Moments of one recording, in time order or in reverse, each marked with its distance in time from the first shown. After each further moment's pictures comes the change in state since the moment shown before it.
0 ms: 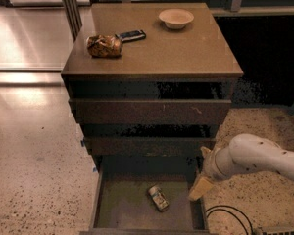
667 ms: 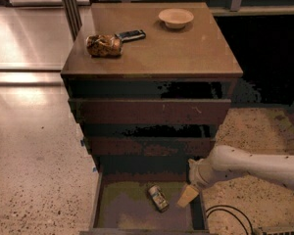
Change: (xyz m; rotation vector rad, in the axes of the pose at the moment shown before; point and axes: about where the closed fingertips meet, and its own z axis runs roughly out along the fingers) arm 0.016 0.015 0.096 -0.086 0.017 0.041
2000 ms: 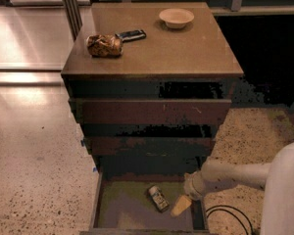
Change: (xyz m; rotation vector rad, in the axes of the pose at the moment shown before) arm 0.040 0.005 0.096 -0.069 0.001 0.104
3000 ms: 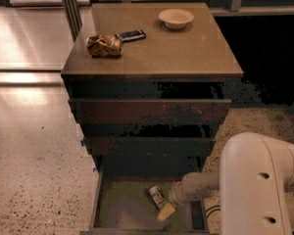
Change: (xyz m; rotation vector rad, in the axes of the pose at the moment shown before) arm 0.000 0.003 0.111 0.025 0.004 0.012
